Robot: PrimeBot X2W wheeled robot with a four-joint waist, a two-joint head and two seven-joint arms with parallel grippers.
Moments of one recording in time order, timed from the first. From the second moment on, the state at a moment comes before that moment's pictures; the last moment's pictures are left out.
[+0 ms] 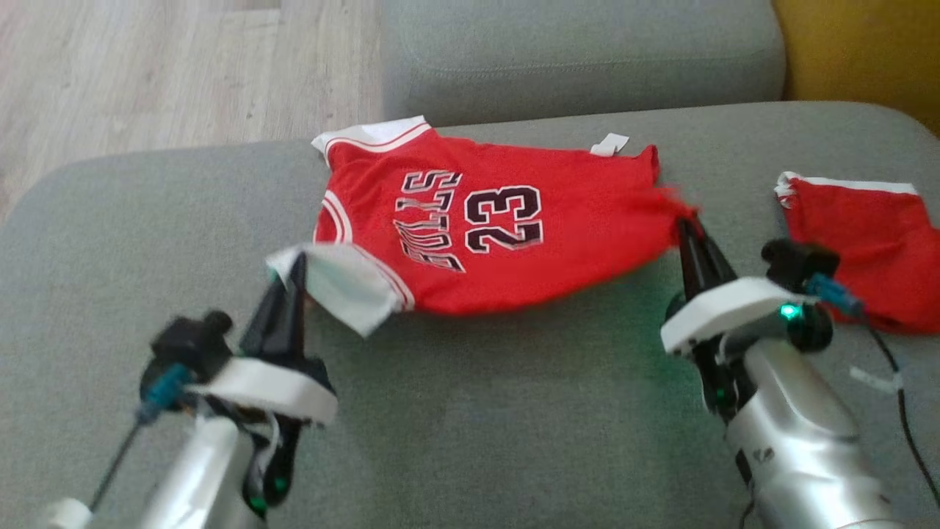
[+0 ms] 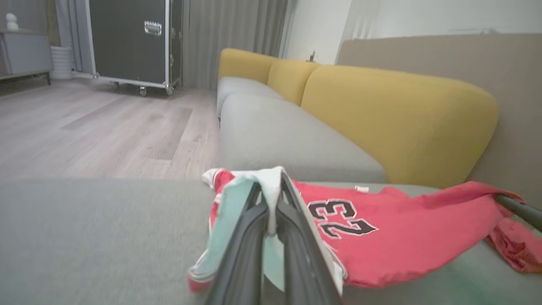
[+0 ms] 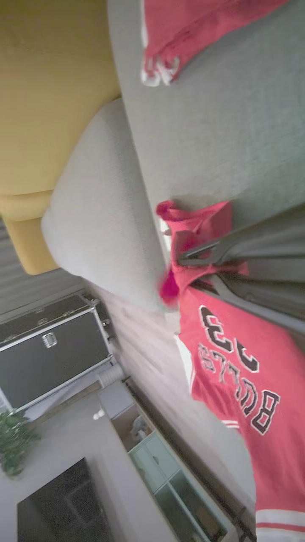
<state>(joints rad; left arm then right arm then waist) -0.24 0.20 -0.38 0.30 -0.51 0.01 -0.13 -0.52 -0.06 0.22 0.91 0.46 0.13 -0.25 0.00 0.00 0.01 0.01</state>
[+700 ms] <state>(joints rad) -0.55 0.28 -0.15 -0.16 -0.56 0.11 -0.13 -0.63 -0.21 0.20 0.24 0.41 0.13 -0.17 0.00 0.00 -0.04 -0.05</state>
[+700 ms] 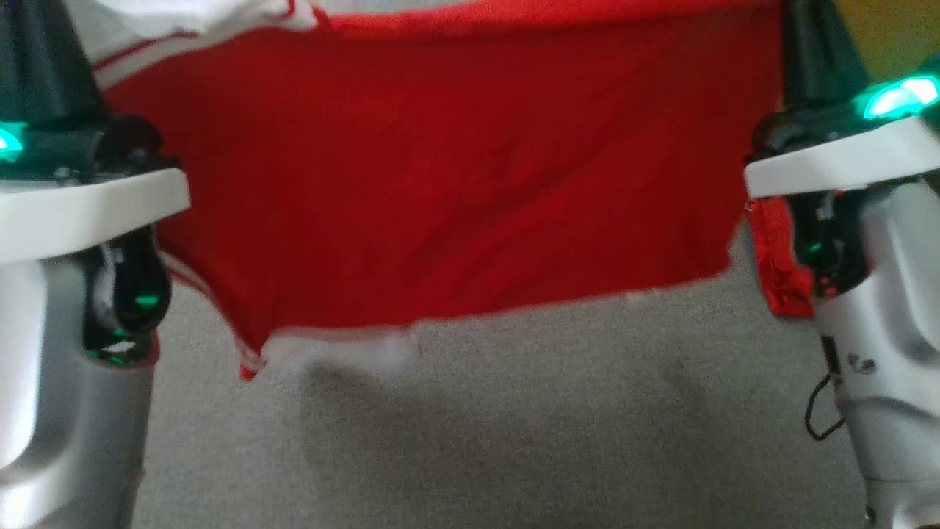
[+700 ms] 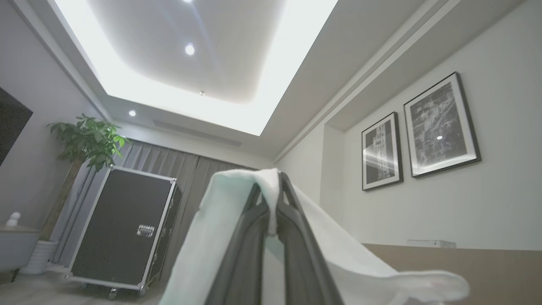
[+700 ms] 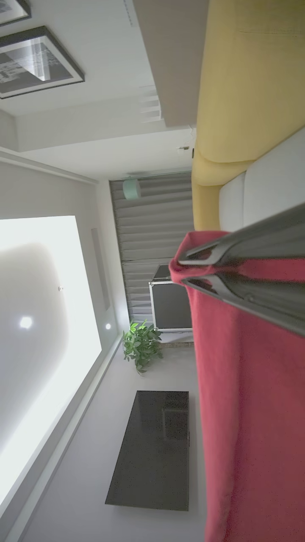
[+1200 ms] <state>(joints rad) -0.83 0.34 -0.17 0.06 -0.60 0.08 0.03 -0.79 -0.22 0.19 0.24 0.34 0.13 0.07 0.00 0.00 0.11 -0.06</state>
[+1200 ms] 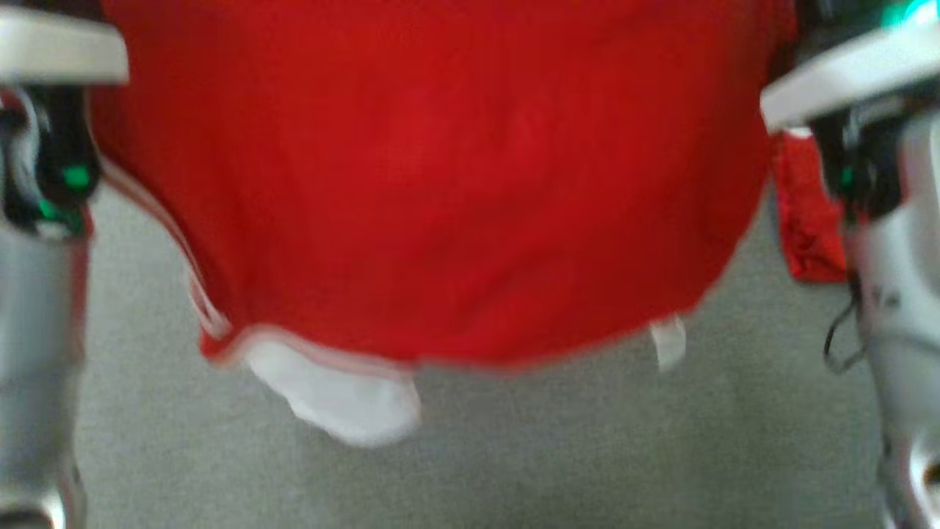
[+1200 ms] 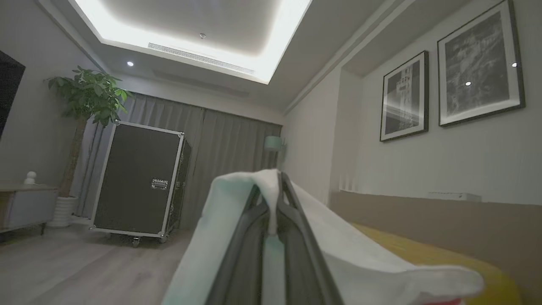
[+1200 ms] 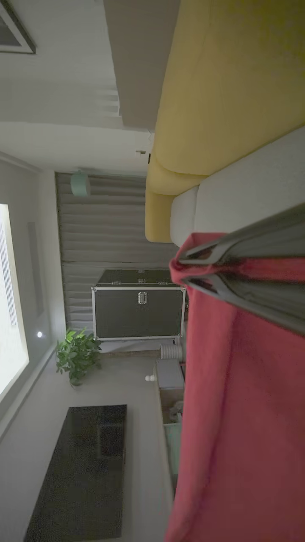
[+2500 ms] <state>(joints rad) -0.70 0.36 -0.55 0.70 -0.58 -0.13 -0.20 -0.94 -0.32 0.73 1.05 0.51 0.13 -0.07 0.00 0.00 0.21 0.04</state>
